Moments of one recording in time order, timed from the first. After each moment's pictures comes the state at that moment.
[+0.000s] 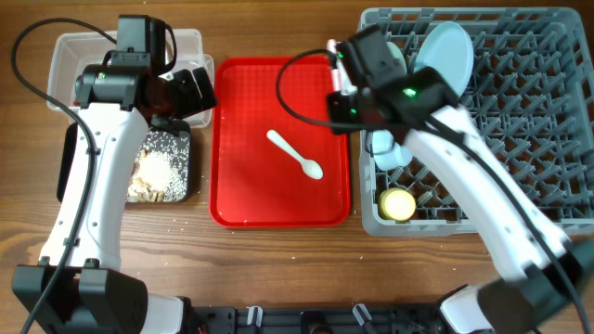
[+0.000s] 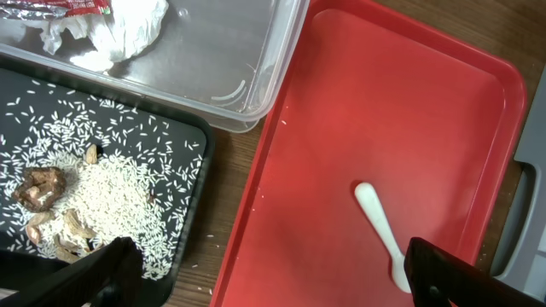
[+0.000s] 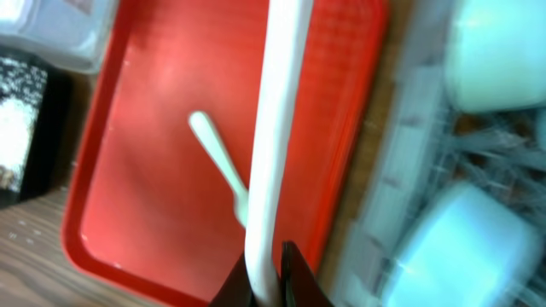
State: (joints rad) left arm -0.07 1.61 1.55 -1.08 0.01 -0.40; right arm 0.52 1.63 1.63 -1.07 0.02 0.26
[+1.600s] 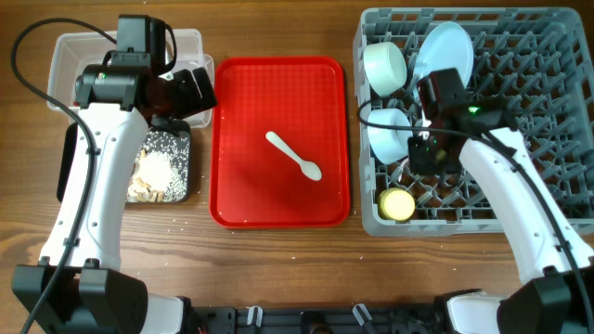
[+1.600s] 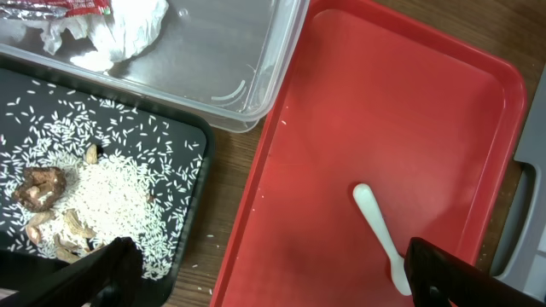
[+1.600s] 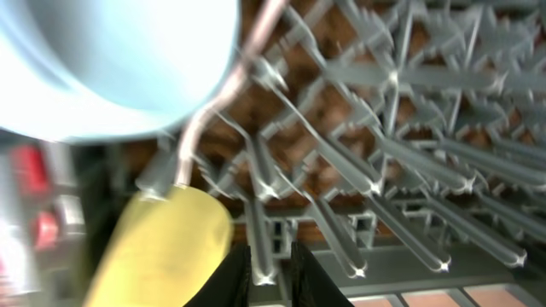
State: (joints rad) left arm -0.07 1.61 1.55 -1.08 0.01 -0.40; right arm 0.19 1.51 1.27 -1.19 0.15 0.13
